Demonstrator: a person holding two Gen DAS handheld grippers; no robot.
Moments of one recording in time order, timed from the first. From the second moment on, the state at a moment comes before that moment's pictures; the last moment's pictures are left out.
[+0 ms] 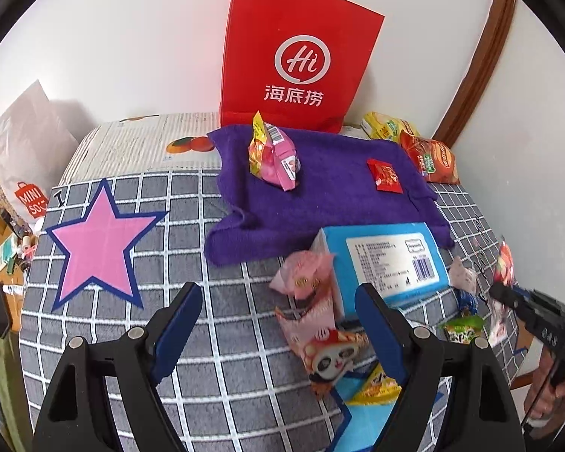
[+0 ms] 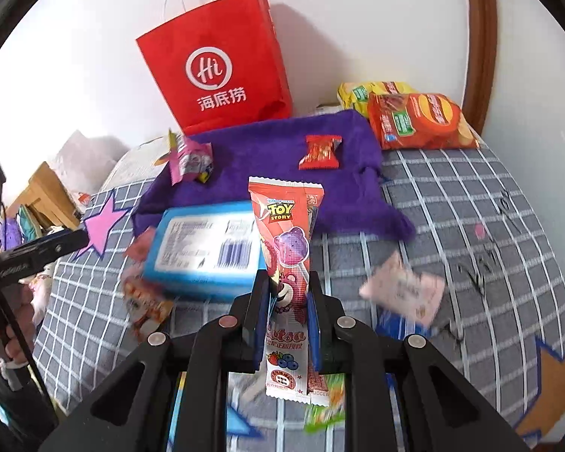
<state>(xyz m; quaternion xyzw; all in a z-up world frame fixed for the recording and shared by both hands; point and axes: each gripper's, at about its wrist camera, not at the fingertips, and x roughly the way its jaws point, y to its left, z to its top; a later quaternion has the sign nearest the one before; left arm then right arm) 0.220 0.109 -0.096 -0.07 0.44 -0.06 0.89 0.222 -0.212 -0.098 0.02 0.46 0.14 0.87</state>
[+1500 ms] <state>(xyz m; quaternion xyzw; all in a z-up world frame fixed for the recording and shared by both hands) 0.203 0.088 -0.147 -0.11 0.46 -0.06 0.88 0.134 -0.213 -0.202 0.02 0.41 0.12 0.91</state>
